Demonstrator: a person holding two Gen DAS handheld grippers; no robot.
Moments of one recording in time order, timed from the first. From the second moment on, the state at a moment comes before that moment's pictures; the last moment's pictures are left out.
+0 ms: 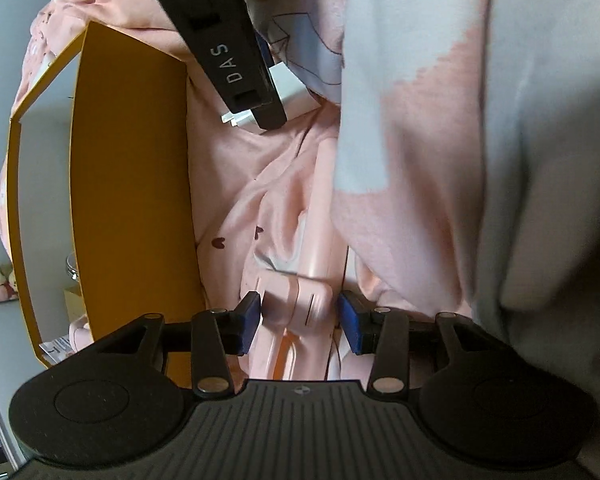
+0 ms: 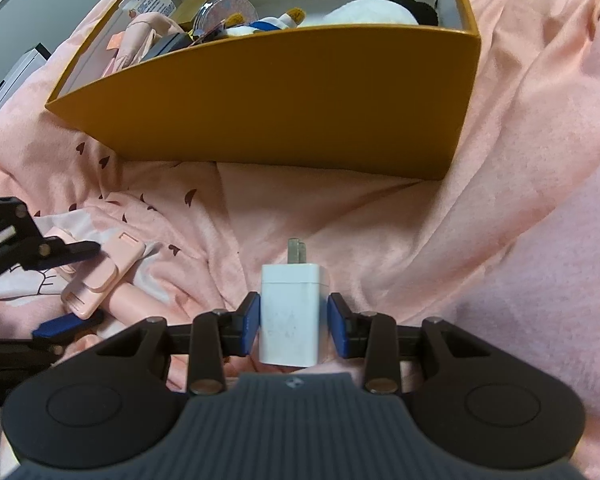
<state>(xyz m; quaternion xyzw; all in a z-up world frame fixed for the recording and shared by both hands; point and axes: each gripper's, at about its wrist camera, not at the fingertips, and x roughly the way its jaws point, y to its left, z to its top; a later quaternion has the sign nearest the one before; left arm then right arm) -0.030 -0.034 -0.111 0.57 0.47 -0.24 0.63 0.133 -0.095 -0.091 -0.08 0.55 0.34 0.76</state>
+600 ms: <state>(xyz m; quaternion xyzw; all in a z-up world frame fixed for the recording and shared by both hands) -0.023 -0.006 -0.102 0.47 0.49 -0.19 0.71 0.144 -0.098 -0.096 -0.04 0.56 0.35 0.75</state>
